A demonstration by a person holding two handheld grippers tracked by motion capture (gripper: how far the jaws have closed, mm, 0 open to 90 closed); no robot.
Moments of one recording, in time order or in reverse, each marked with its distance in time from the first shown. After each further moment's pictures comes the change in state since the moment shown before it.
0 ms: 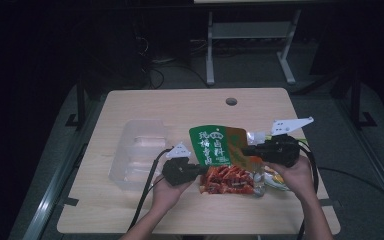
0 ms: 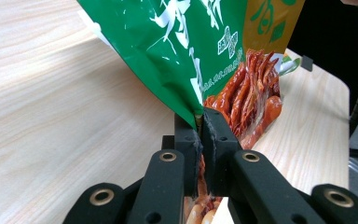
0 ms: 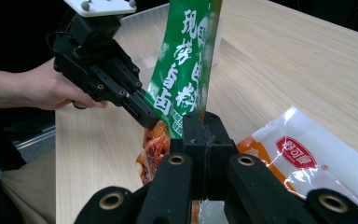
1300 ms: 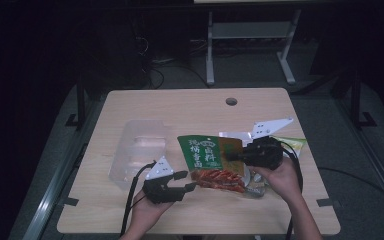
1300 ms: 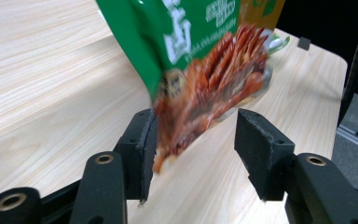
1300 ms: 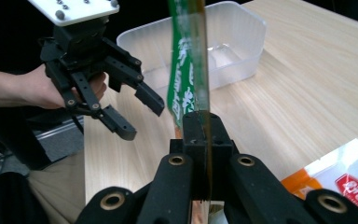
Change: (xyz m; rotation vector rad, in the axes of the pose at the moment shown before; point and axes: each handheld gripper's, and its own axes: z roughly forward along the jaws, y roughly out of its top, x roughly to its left) left arm -0.021 -0.030 -0.057 -0.024 0.074 0.093; right arm 0.033 0.025 0.027 0.029 0.075 -0.038
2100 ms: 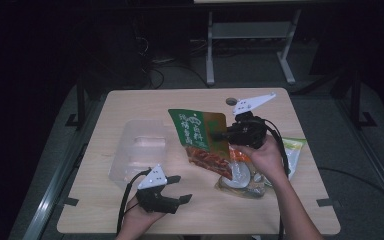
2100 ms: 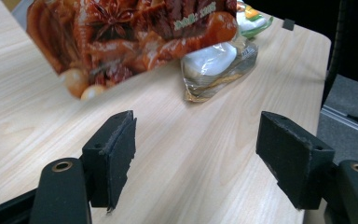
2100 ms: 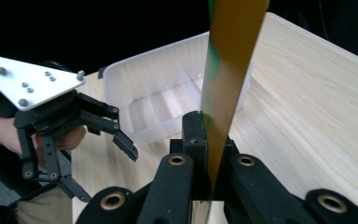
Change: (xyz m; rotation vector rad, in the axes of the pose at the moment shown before) left arm 0.000 -0.017 -0.011 -0.001 -0.045 0.057; right arm -0.008 0.061 0.019 0.012 -0.034 0.008
